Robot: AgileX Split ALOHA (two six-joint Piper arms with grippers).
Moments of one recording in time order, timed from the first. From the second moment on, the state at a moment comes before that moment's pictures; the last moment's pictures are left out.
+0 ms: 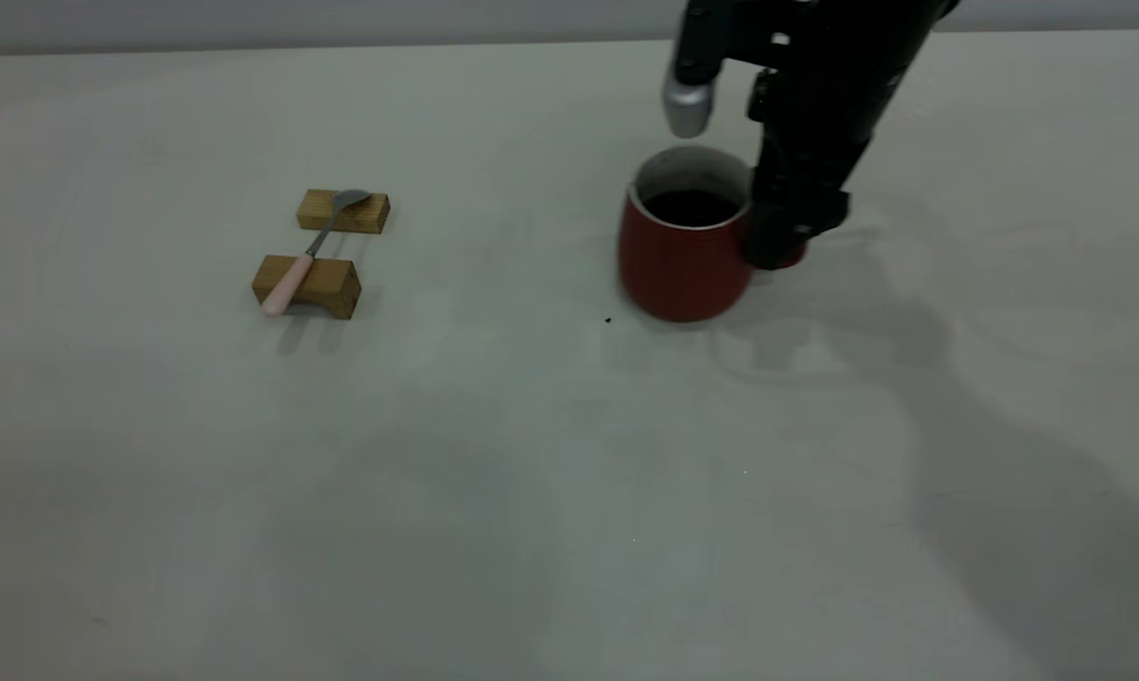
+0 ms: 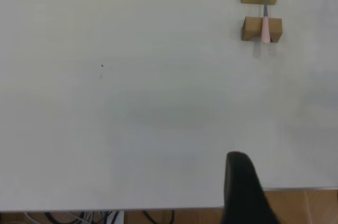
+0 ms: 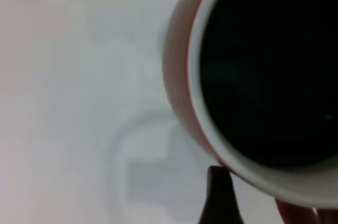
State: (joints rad) left arm -0.02 -0.02 -0.49 0.03 1.13 -0.01; right arm 0.35 2.38 -1.52 0.33 0.54 -1.29
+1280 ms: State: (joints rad) left arm -0.02 -0.02 -0.49 0.03 1.13 -0.01; right arm 0.26 1.96 -1.52 0.24 1.08 -0.49
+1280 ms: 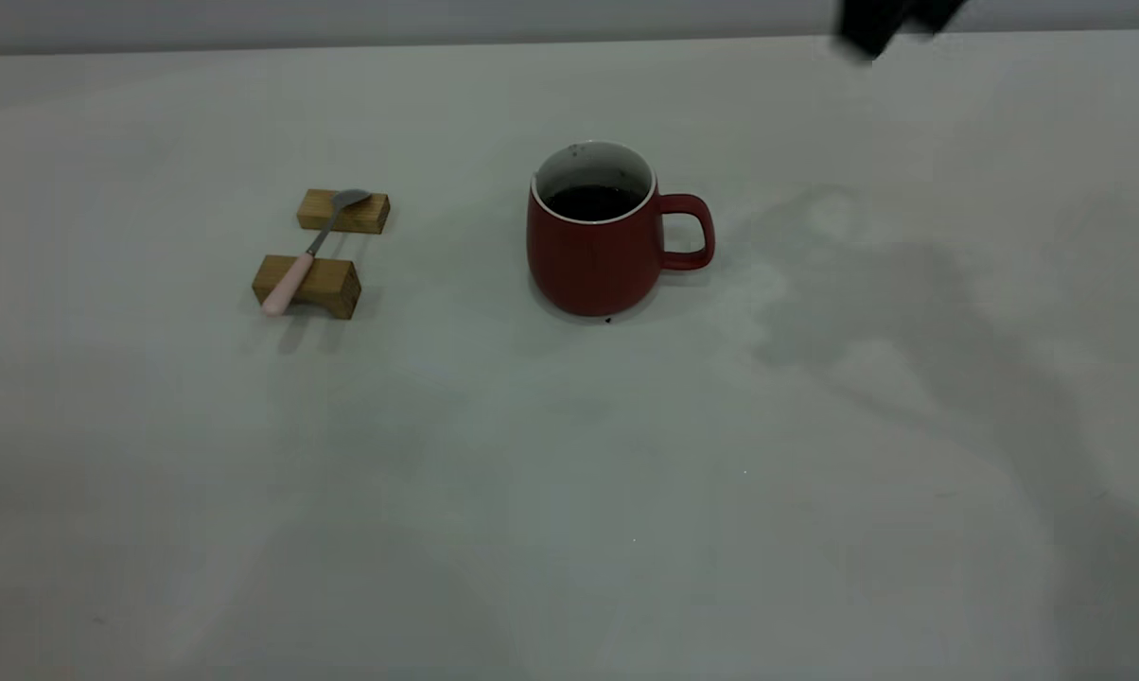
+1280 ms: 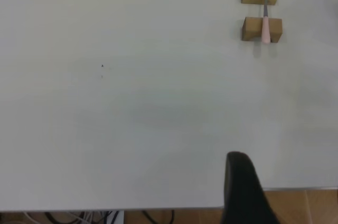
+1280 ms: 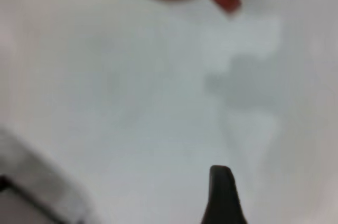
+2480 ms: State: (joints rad) left arm -0.02 -0.02 -0.49 0.03 1.13 -0.01; right arm 0.09 0.32 -0.53 0.01 1.18 -0.01
